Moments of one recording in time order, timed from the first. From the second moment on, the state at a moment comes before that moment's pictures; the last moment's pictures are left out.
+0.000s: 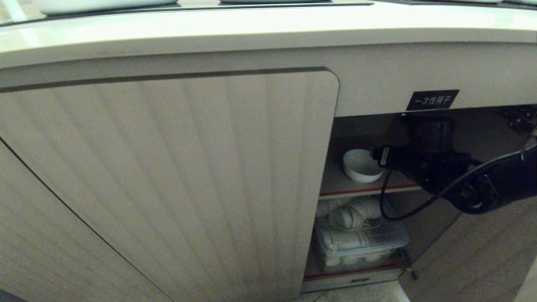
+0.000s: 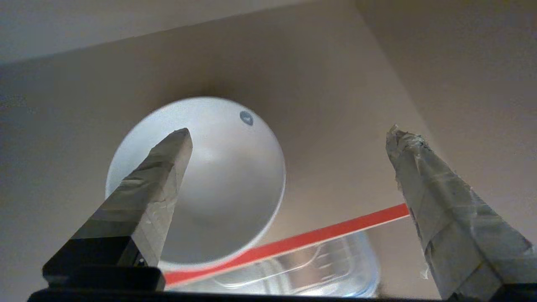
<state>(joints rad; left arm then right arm) 0.00 0.00 0.00 0.00 0.00 0.00 0.26 1.93 -0.99 -0.68 -0.41 0.16</state>
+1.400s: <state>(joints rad) 0.00 0.00 0.00 0.00 0.00 0.00 0.30 1.75 -0.62 -0.96 -0.40 0.06</state>
